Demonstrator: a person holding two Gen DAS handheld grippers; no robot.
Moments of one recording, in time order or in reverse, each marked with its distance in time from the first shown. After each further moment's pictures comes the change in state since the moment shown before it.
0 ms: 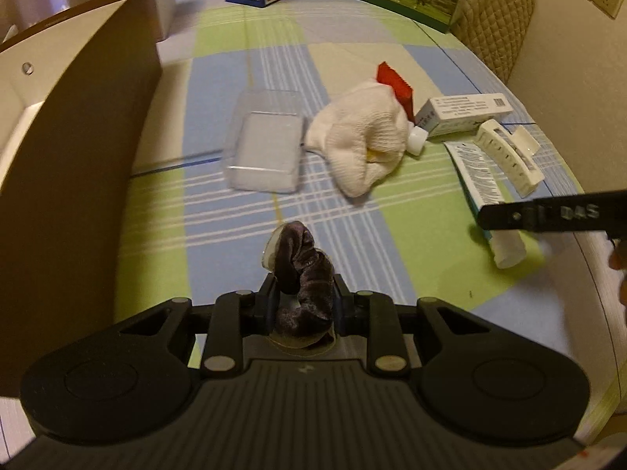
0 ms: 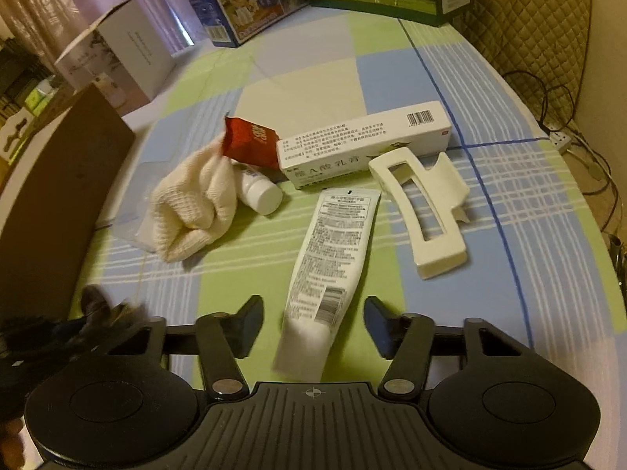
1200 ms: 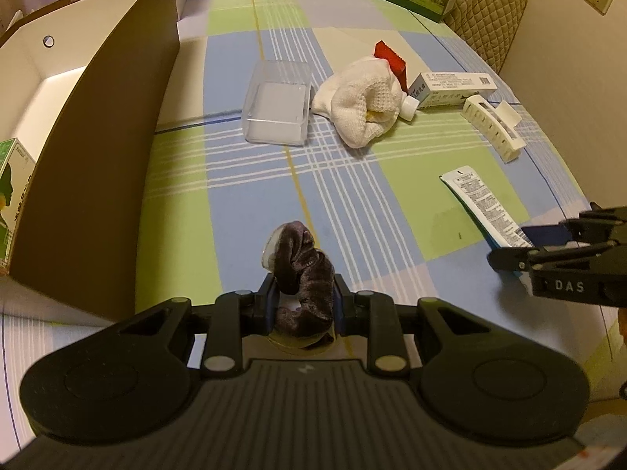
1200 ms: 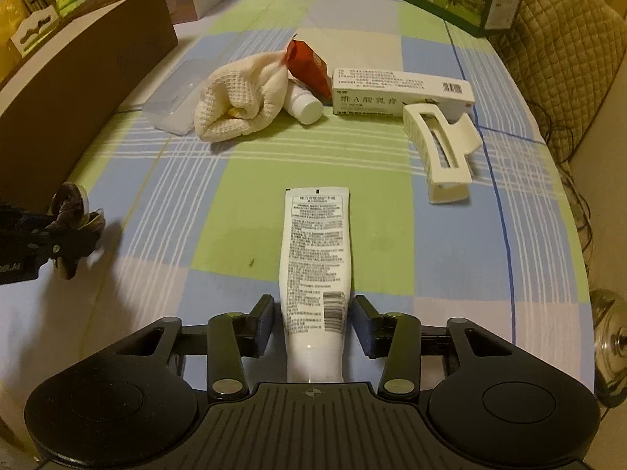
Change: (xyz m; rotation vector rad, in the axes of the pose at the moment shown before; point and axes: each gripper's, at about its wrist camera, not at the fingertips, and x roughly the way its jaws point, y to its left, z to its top) left arm -0.032 0.011 -0.036 -0.008 0.029 -0.023; right arm -0.021 0.024 -0.066 -0.273 0.067 -0.117
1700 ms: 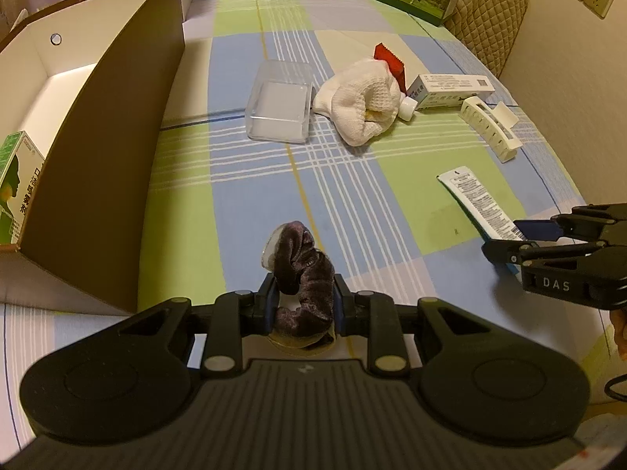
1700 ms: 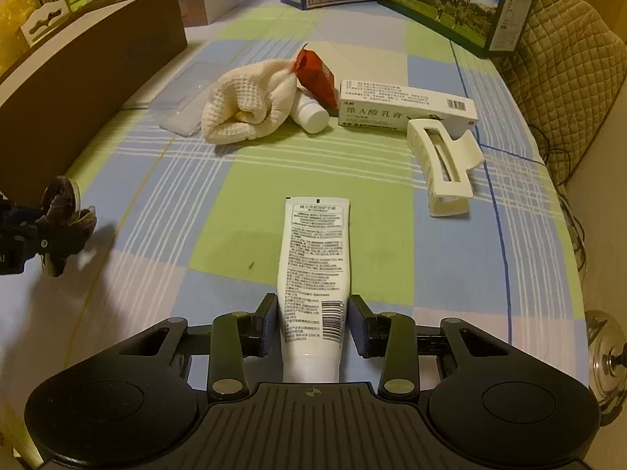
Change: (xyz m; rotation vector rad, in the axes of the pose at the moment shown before) left arm -0.006 -0.001 -0.006 -0.010 -0.016 0.001; right arm -0.002 0.006 -0.007 -0.054 -0.043 -0.020
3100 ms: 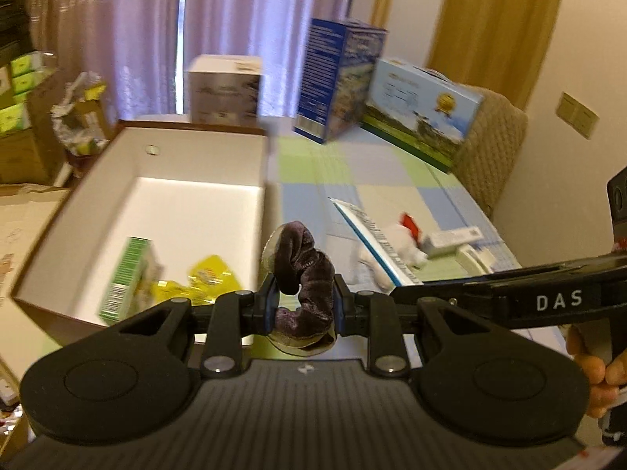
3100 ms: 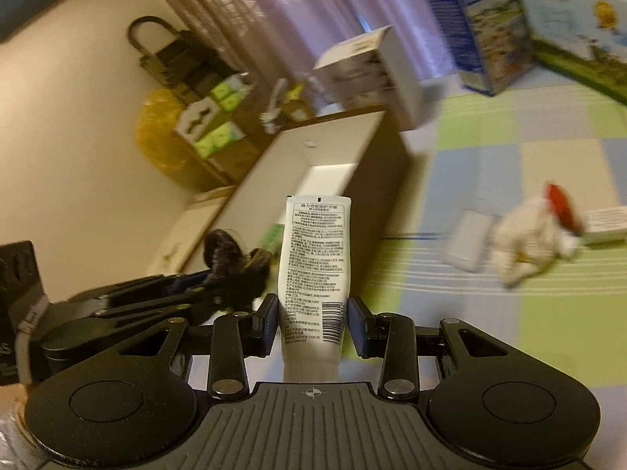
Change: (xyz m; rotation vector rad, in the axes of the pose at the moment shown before) left arm -0.150 0.078 0.020 -0.110 -0.340 0.020; right arm -0.095 0.115 0.103 0.129 -0.164 0.621
